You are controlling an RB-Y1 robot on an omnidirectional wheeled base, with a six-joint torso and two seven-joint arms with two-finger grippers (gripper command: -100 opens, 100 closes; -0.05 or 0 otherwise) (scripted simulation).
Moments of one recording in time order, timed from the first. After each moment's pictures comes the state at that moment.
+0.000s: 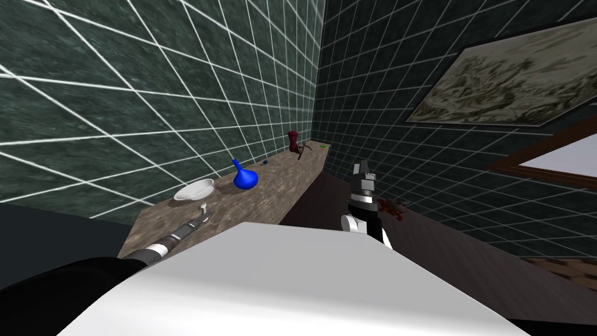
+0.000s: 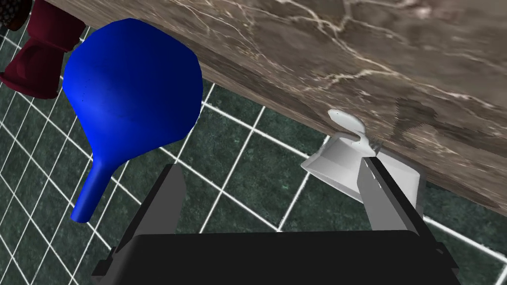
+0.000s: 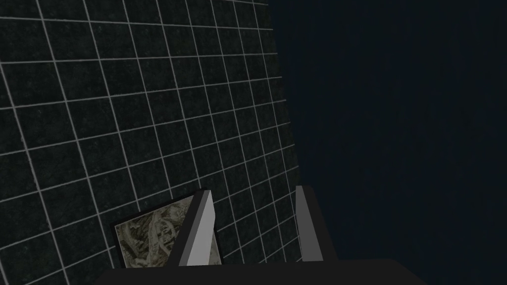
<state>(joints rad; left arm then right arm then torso) 1.03 0.70 0.41 -1.69 -0.52 -0.39 0.41 0.46 0.00 0.03 -2.25 0.00 -0.46 0.17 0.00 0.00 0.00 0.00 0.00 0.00</state>
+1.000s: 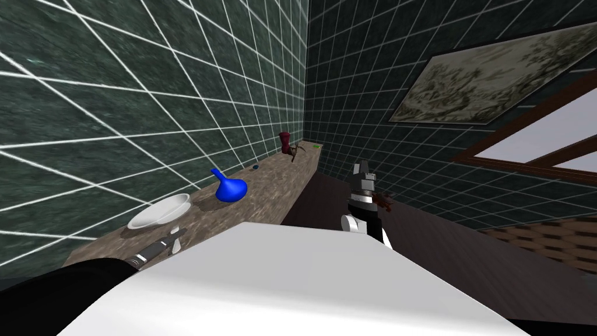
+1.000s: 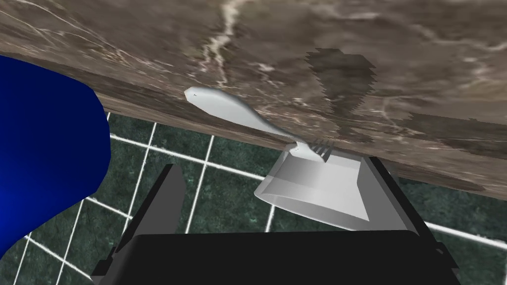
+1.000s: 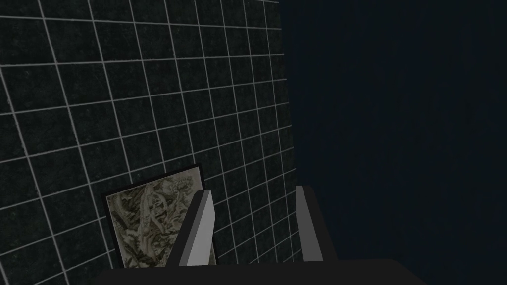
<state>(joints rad) 1.06 0.78 0.45 -1.48 -0.70 -0.34 0.55 0.46 0.00 0.03 -2.25 0.00 -0.46 0.17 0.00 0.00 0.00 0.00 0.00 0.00</state>
